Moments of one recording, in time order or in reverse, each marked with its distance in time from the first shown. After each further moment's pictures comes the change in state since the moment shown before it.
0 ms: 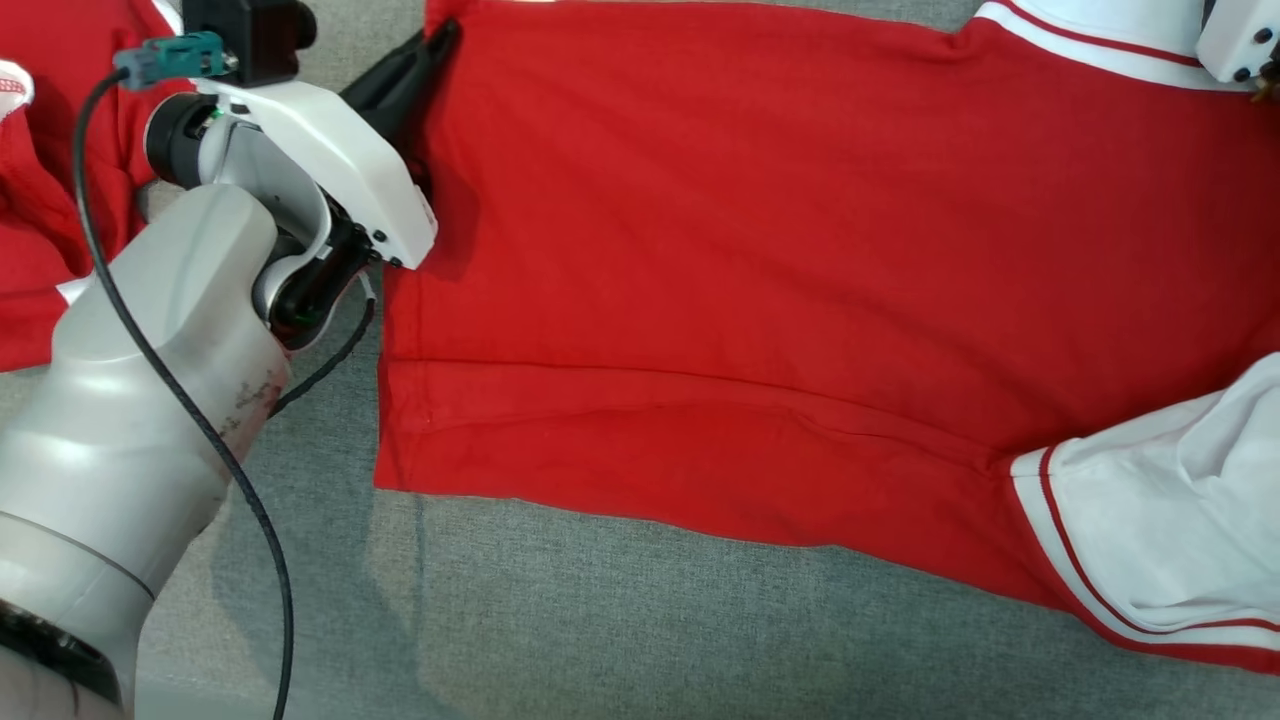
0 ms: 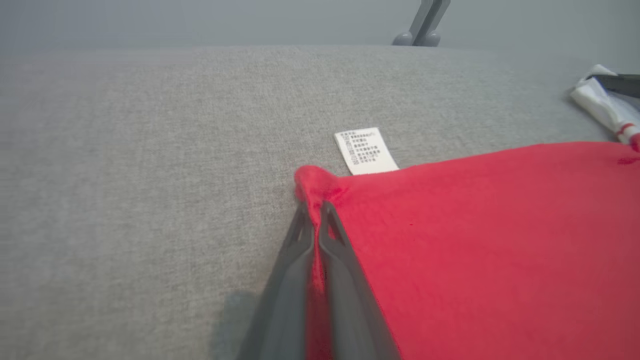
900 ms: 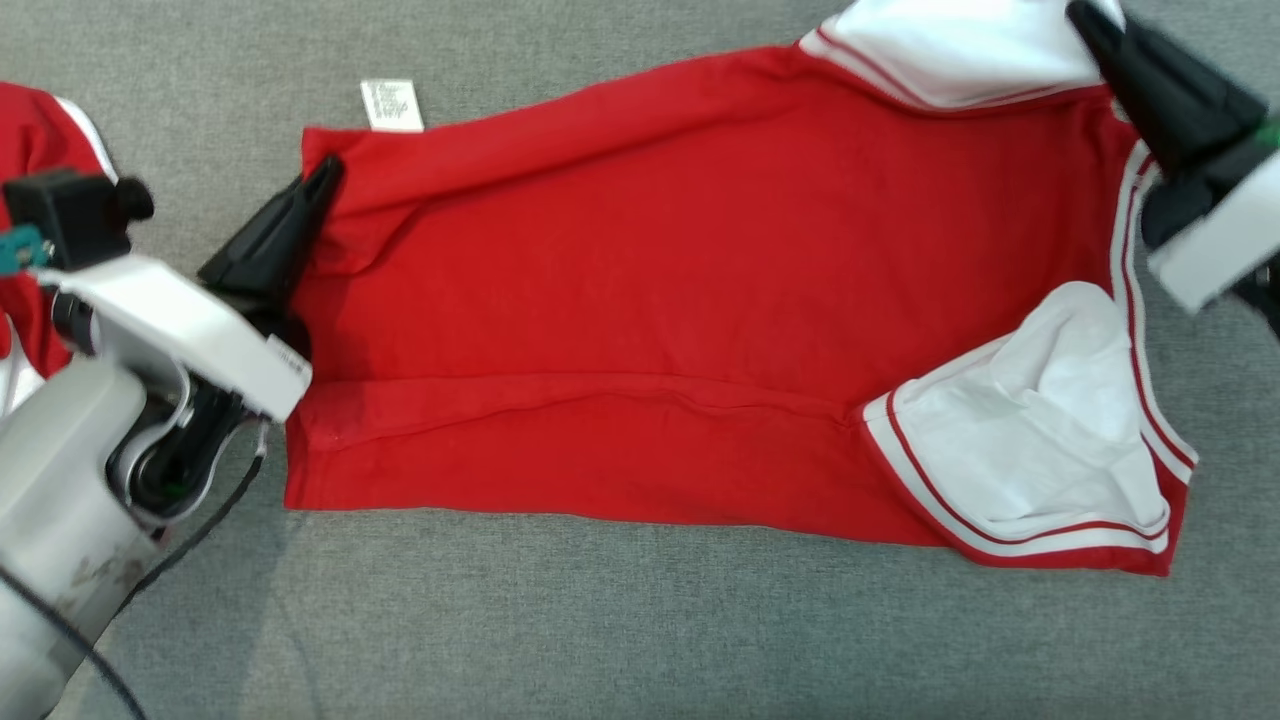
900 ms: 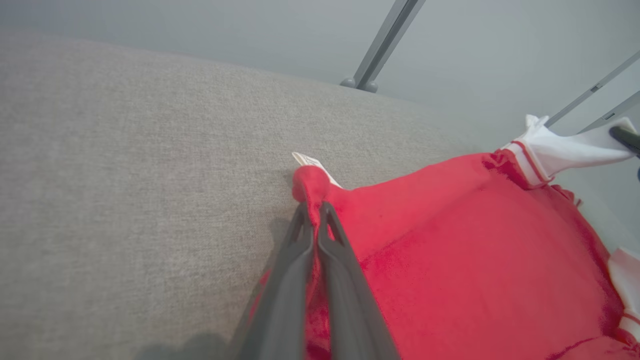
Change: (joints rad) left arm 0.241 0.298 -0.007 -0.367 -0.230 0.000 -0.091; right arm 0.339 -0.237 0.055 -0.668 0.327 0.000 -0.172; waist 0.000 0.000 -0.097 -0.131
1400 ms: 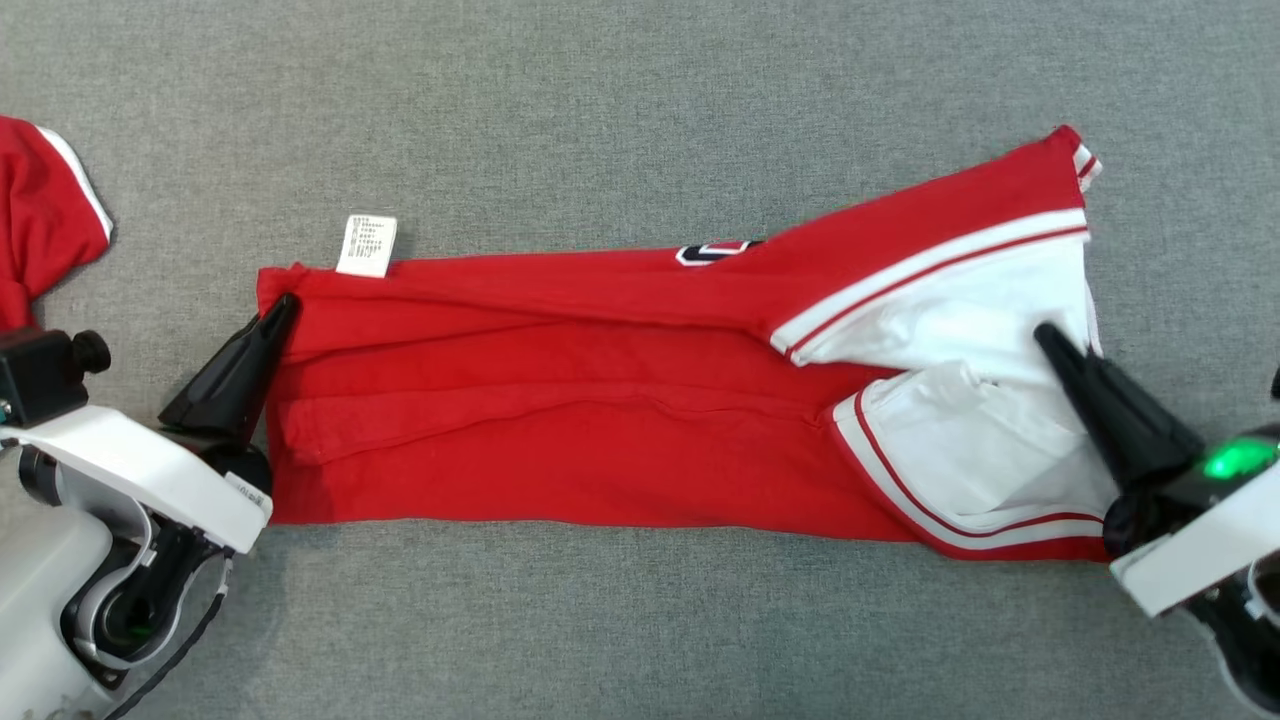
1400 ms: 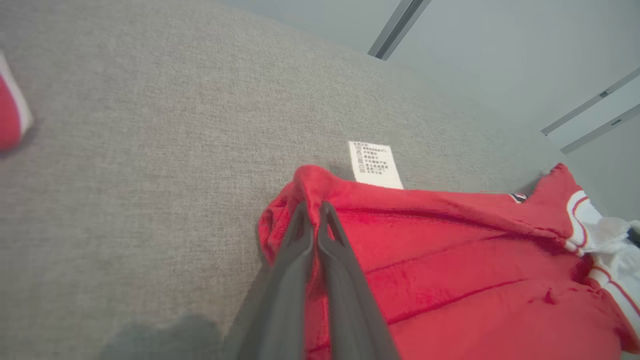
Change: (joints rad) left arm 0.293 0.162 0.082 -0.261 -0.051 0.097 -0.061; right arm 0.717 0.092 -0.383 -0.342 -0.053 0.000 0.005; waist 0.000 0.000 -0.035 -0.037
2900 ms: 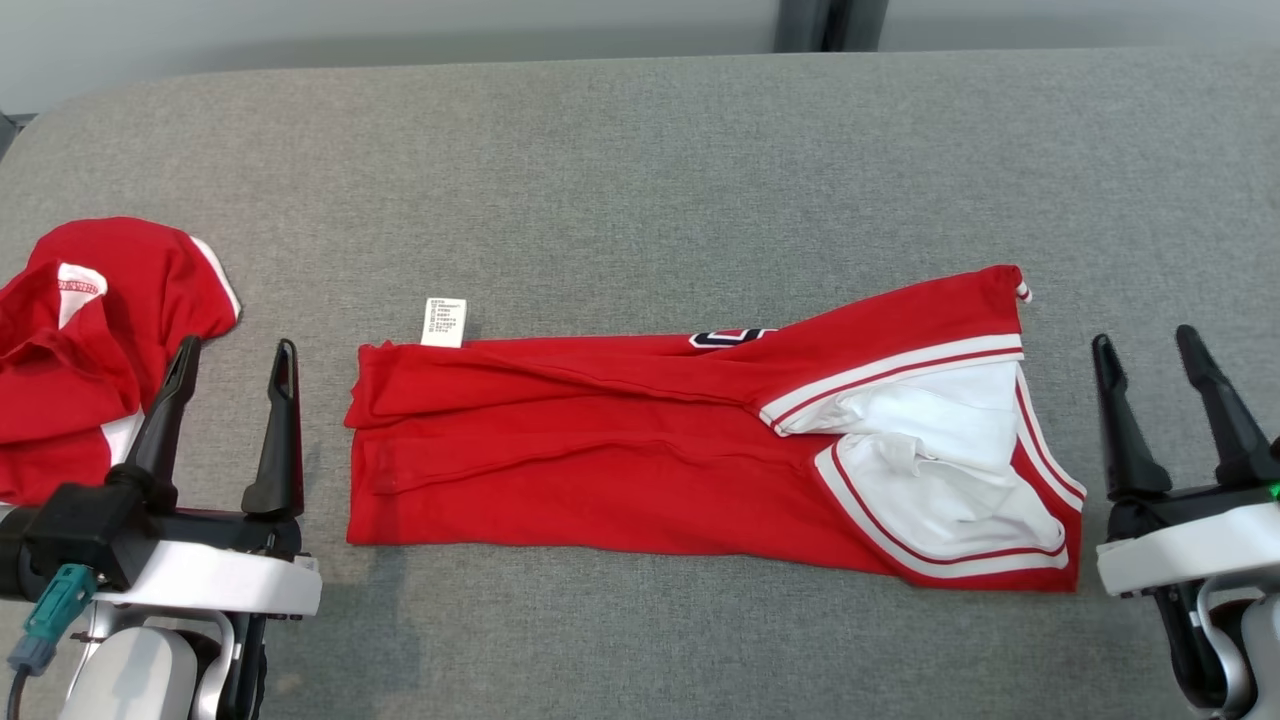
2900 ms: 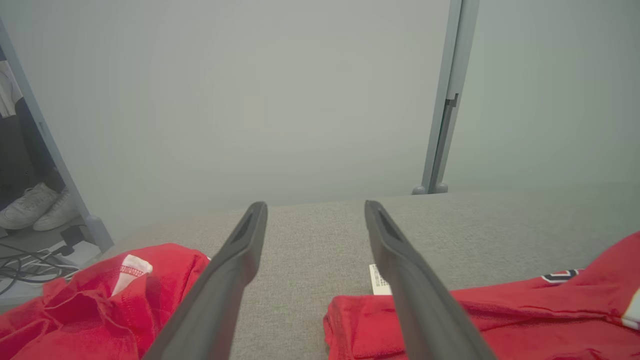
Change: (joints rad) left arm 0.444 -0.468 0.744 -0.100 0.990 0.085 -0.006; right arm 0.073 0.363 -0.309 0.284 -0.655 0.000 -0.264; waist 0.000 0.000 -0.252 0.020
